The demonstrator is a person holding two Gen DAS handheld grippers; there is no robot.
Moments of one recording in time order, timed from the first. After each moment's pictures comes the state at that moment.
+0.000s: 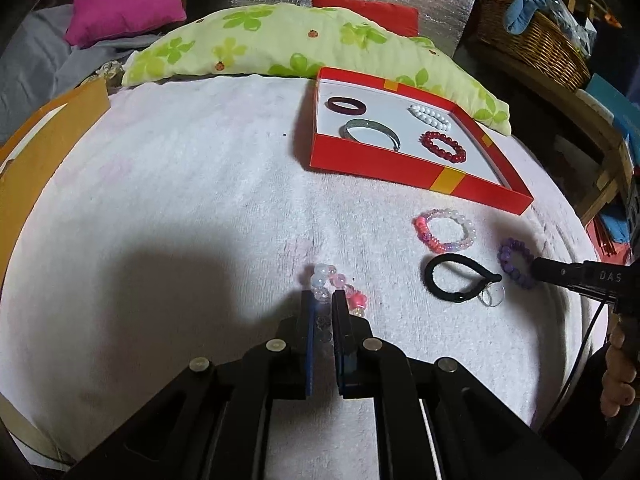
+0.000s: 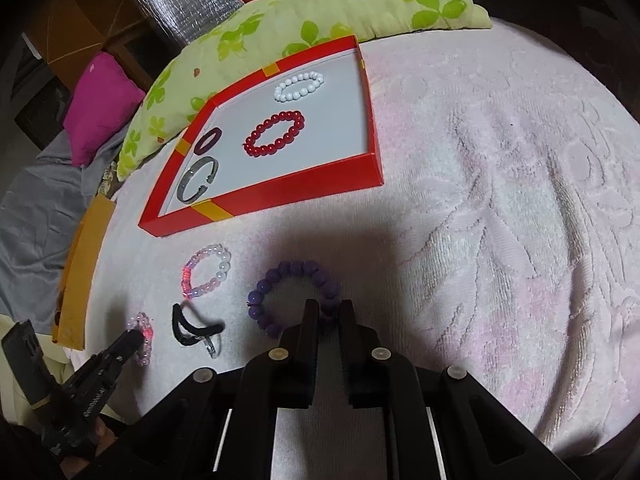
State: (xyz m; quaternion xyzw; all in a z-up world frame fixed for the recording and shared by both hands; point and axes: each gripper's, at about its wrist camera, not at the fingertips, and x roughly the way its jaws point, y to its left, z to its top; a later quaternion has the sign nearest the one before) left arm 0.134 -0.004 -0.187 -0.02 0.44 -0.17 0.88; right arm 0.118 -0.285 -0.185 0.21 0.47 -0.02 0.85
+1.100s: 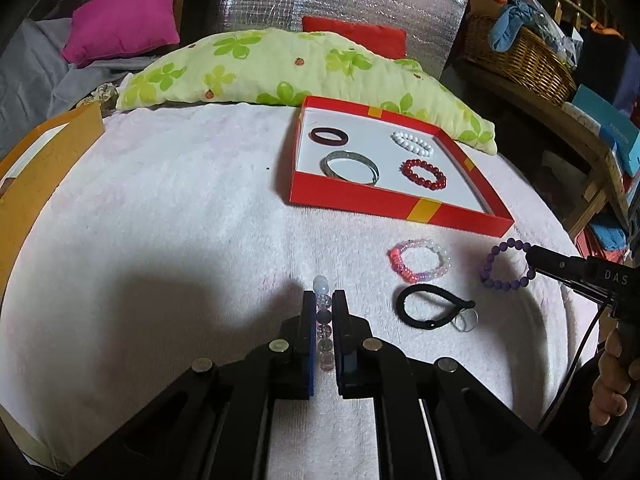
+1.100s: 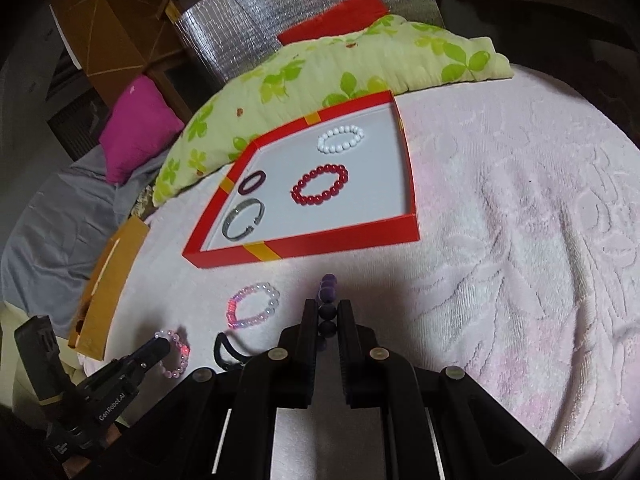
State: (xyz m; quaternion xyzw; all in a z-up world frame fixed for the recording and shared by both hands) left arm 0.131 -0.011 -0.170 -0.03 0.40 -0.18 0.90; right arm 0.106 -0.277 -0.153 0.21 0.38 0.02 0.90
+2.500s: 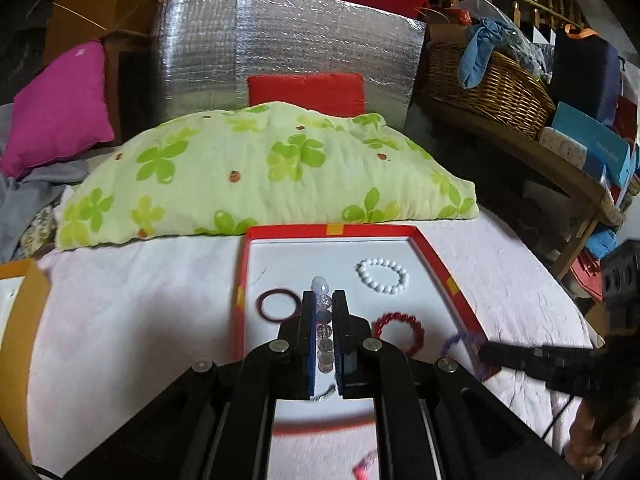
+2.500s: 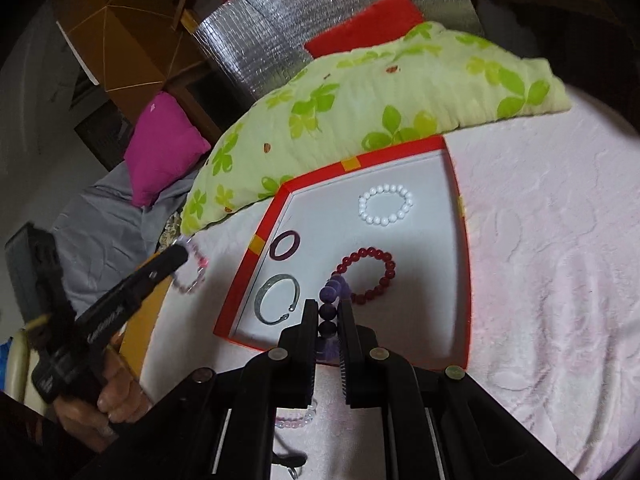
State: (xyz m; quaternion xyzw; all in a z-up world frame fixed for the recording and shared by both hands) left arm 0.267 -0.082 -0.077 0.01 0.32 -0.24 0.92; right arm 0.198 -0.298 -0.117 0.24 0.38 0.09 0.89
